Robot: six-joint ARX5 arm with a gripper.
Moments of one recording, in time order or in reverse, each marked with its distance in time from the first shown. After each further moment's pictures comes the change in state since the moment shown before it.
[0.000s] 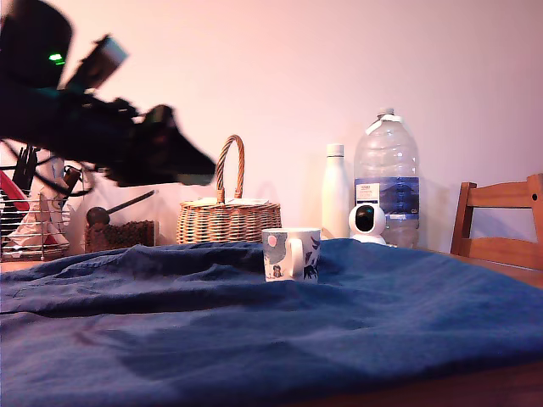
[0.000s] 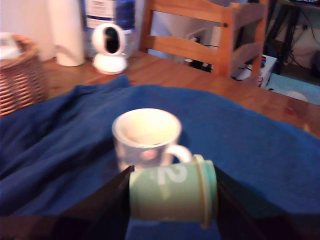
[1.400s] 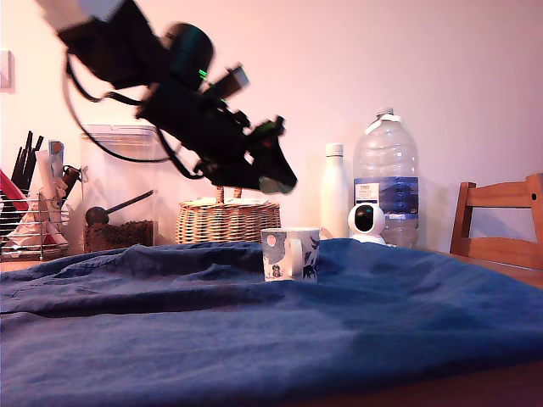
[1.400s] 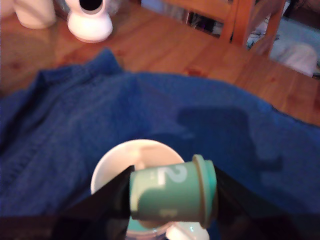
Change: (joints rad) arm -0.121 0.410 0.765 -0.644 -0.108 0.028
